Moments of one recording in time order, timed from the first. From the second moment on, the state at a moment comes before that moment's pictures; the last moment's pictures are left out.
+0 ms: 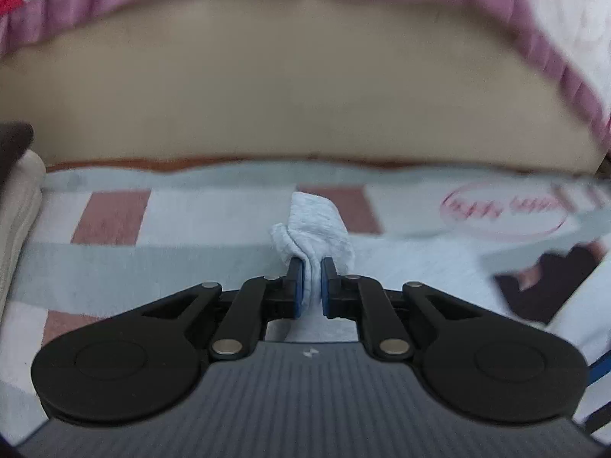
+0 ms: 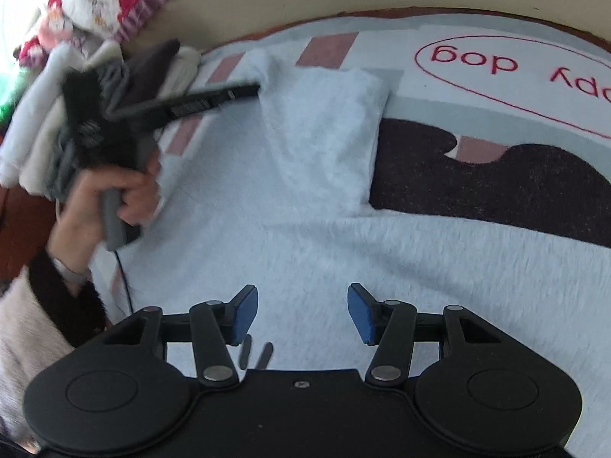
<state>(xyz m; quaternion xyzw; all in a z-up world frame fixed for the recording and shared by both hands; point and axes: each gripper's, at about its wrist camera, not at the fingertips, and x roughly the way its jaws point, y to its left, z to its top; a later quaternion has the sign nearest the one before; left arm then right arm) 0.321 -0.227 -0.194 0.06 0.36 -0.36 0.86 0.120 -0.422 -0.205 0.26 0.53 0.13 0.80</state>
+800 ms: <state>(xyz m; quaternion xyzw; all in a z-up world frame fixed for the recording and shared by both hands) 0.100 -0.145 -0.176 0.07 0.54 -0.38 0.75 0.113 -0.487 -0.273 0.64 0.44 0.07 0.63</state>
